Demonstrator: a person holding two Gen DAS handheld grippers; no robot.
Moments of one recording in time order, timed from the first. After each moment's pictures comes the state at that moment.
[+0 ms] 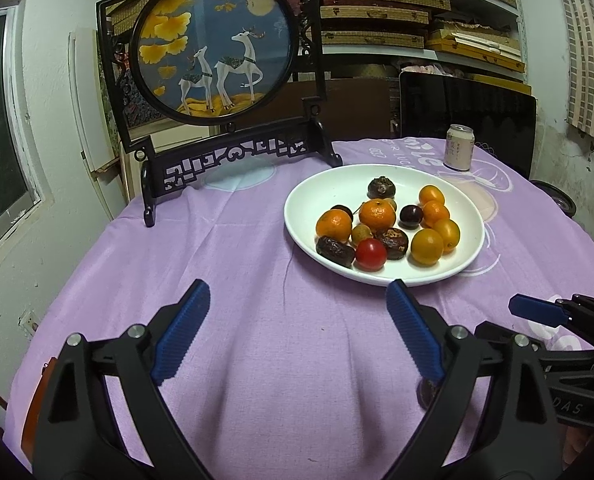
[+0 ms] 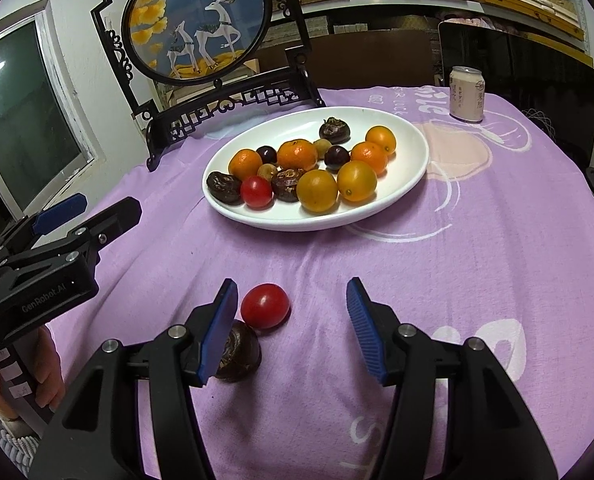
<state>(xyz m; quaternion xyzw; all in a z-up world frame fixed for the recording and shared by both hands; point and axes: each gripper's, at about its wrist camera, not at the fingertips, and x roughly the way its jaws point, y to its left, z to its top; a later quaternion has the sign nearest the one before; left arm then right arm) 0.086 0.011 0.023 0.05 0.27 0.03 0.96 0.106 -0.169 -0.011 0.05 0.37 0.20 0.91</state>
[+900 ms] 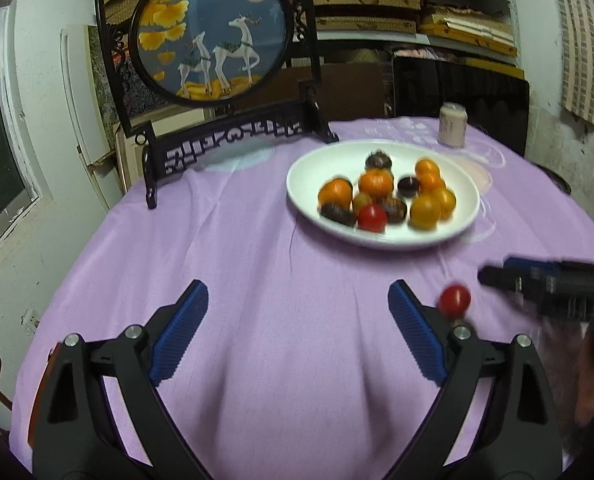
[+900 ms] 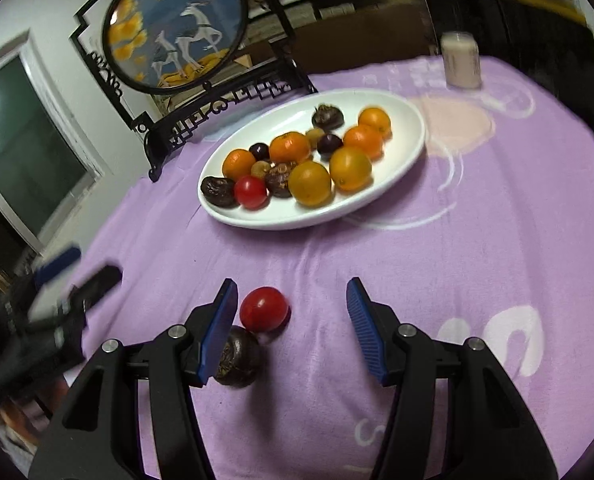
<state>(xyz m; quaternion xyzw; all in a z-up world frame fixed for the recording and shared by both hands) 0.061 0.022 0.010 0.07 0.30 0.01 0.95 0.124 -0.187 -0.019 0.13 0.41 0.22 0.88</state>
